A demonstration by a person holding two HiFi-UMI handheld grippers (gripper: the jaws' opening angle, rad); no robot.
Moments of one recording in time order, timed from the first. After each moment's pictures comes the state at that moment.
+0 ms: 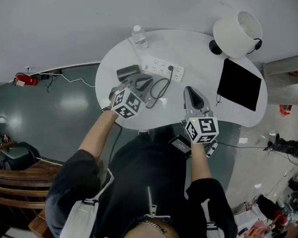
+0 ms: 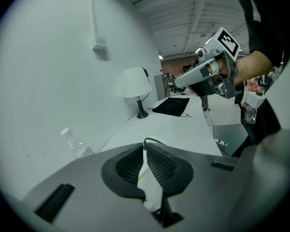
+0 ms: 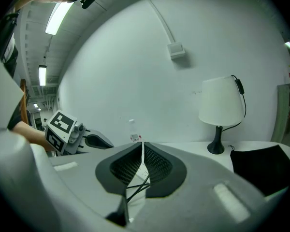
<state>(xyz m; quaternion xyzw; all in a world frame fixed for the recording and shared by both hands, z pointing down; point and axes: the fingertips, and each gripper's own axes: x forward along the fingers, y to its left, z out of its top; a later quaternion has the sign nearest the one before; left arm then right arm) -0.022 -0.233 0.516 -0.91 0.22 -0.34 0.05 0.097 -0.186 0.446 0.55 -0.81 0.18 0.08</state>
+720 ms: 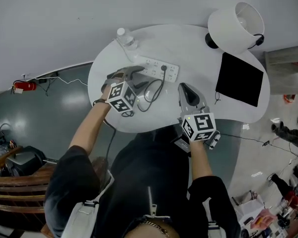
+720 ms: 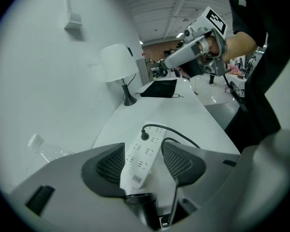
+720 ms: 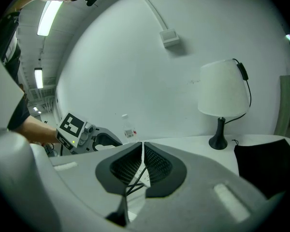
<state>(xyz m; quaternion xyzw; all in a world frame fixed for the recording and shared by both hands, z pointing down) -0.005 -0.268 0.570 -0.89 0.11 -0.44 0.09 0.110 -0.220 0.475 0.54 -0.81 0.21 0.09</state>
